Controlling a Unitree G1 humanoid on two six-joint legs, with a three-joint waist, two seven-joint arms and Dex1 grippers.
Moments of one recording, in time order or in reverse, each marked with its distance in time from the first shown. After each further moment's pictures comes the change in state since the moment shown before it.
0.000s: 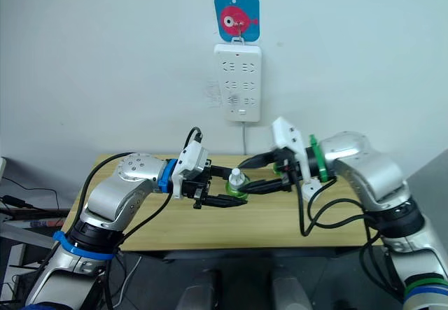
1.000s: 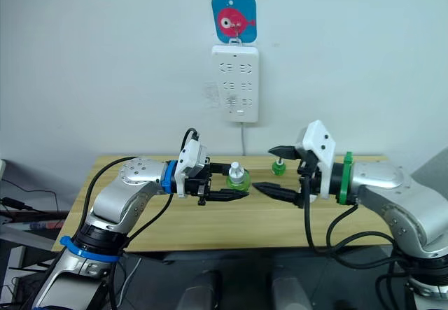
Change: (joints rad) left arm 0.021 -0.032 0.019 0.036 0.011 -0.045 0.059; right arm 0.261 0.089 -0.186 -0.367 0.182 0.257 -0.472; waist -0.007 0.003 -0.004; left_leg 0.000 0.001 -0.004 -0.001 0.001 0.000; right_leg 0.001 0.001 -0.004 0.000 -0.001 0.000
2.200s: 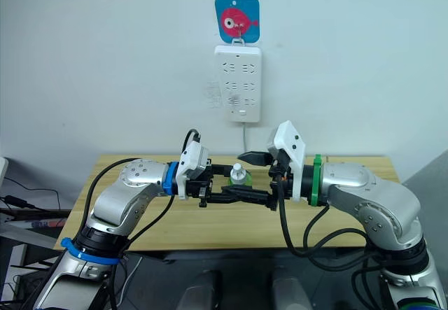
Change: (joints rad) left arm 0.012 -0.005 -0.001 -0.032 0.003 0.012 0.005; right arm -0.087 0.089 0.075 0.053 0.080 0.038 -0.090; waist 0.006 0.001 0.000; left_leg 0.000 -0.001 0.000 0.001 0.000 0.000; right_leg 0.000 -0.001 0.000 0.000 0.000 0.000
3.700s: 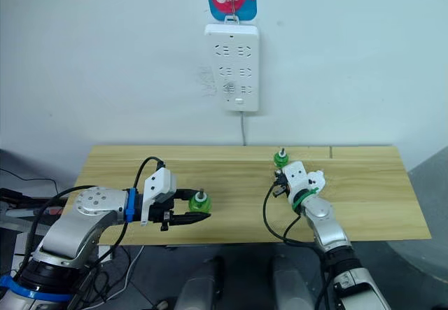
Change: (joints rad) left arm 0.286 0.234 0.118 -0.097 0.066 0.064 0.067; right arm 0.139 0.350 0.085 1.075 -0.773 -1.012 -0.300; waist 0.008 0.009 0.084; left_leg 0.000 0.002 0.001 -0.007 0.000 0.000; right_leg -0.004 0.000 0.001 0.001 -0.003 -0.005
